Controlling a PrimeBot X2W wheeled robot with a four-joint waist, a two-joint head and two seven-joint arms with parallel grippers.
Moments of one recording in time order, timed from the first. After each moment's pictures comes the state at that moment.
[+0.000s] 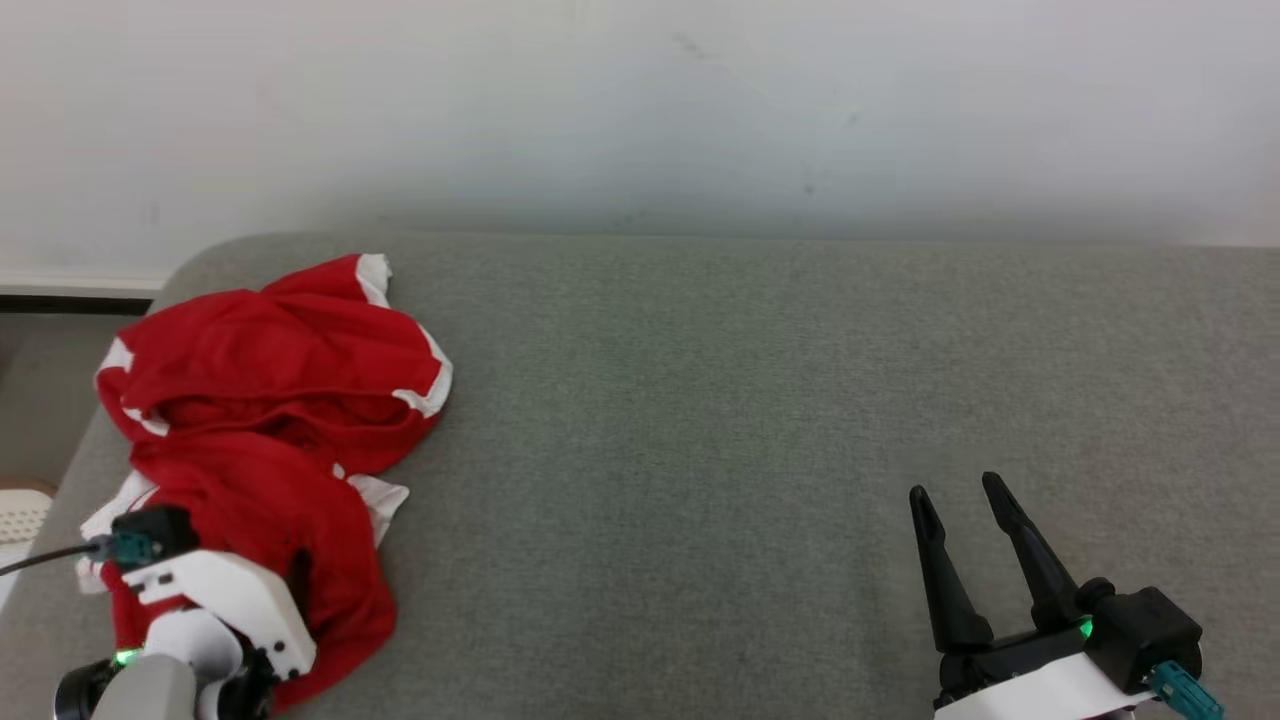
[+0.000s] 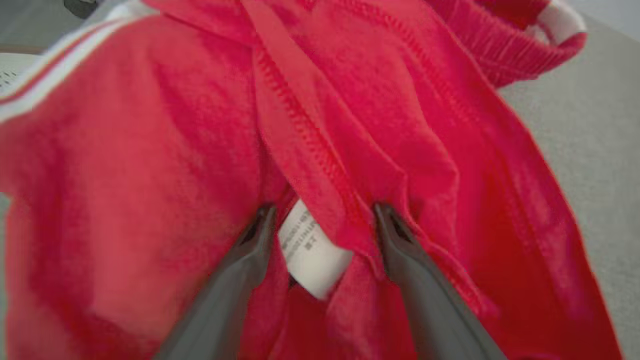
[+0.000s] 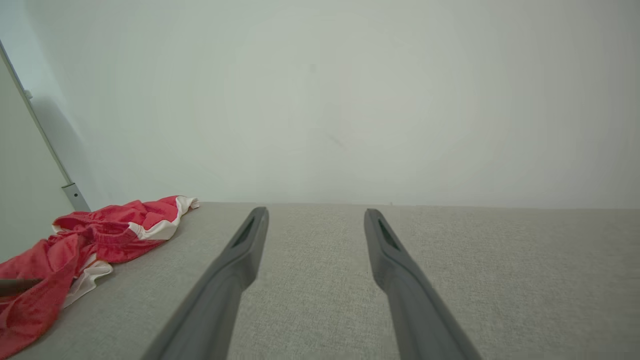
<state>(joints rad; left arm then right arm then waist) -0.47 0.21 0.09 0.80 -0.30 -0.02 0.20 -0.14 -0.05 0.22 0.20 0.31 0.13 -0.26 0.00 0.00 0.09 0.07</state>
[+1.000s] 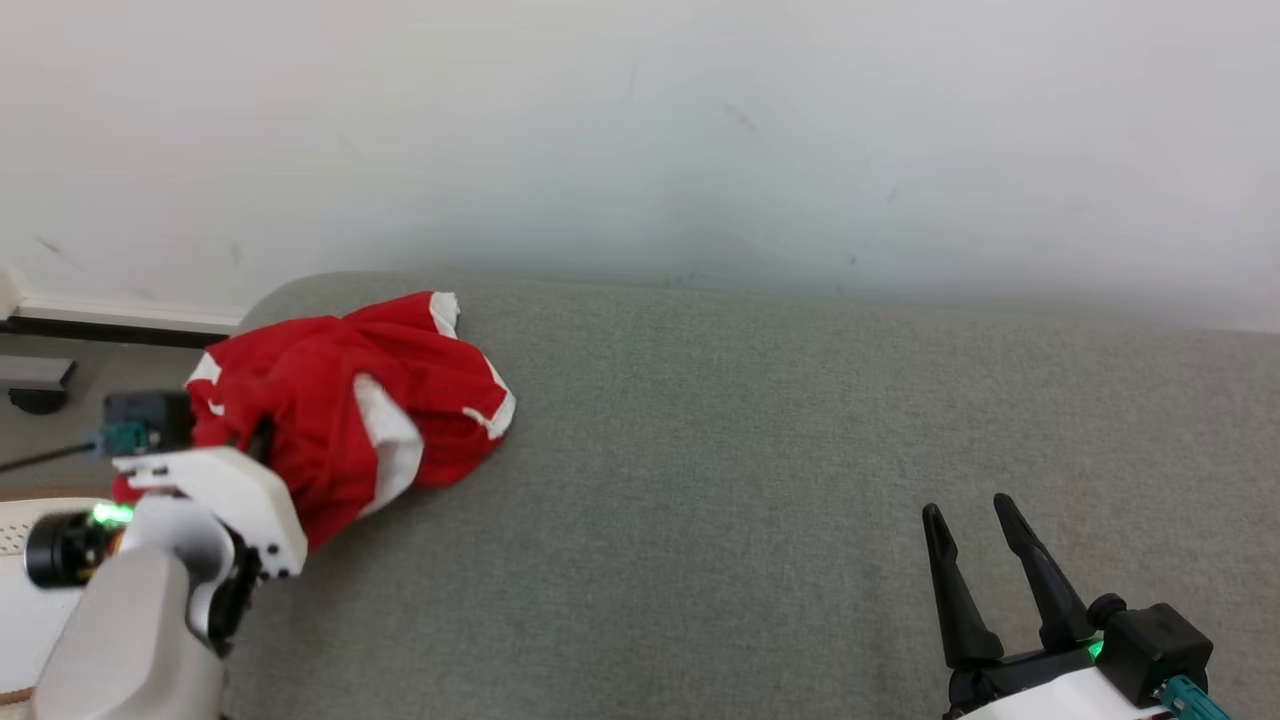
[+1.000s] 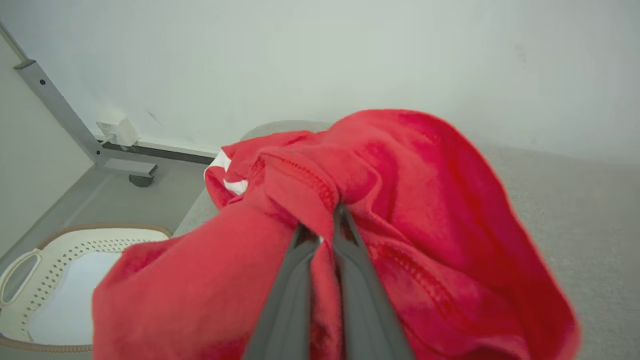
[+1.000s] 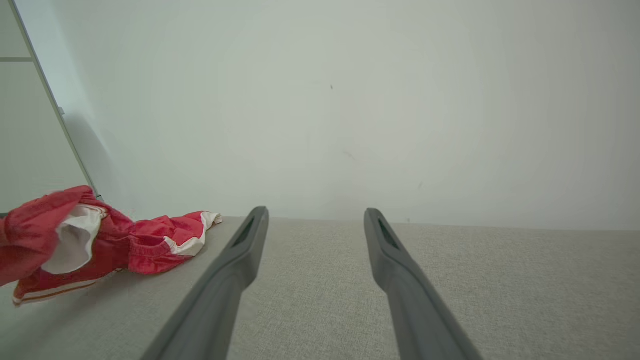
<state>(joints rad) -0.57 0.29 -0.04 0.76 -0.25 -0.10 0.09 -0.12 -0.05 0.20 0.22 0.35 0.13 -0.26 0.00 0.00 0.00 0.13</state>
